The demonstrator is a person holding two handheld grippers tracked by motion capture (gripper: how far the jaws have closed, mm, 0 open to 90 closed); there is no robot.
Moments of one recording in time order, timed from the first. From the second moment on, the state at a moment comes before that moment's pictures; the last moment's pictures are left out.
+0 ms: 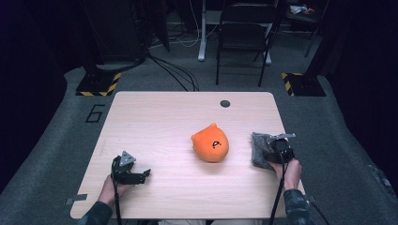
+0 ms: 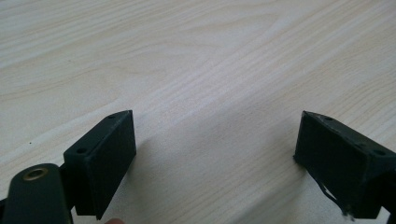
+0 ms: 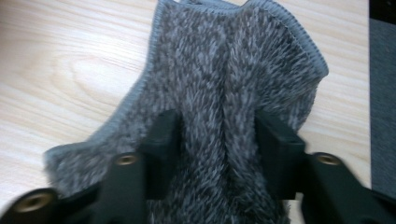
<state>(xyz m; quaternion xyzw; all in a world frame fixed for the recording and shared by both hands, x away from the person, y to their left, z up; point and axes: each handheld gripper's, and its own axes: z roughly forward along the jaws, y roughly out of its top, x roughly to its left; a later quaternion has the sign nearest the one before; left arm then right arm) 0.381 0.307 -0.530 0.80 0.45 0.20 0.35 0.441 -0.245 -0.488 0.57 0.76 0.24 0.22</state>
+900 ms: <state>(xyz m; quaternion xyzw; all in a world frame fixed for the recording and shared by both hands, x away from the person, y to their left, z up) 0.395 0.275 -0.484 0.81 0.41 0.17 0.39 0.370 -0.235 -0.444 0.53 0.76 0.32 0.21</state>
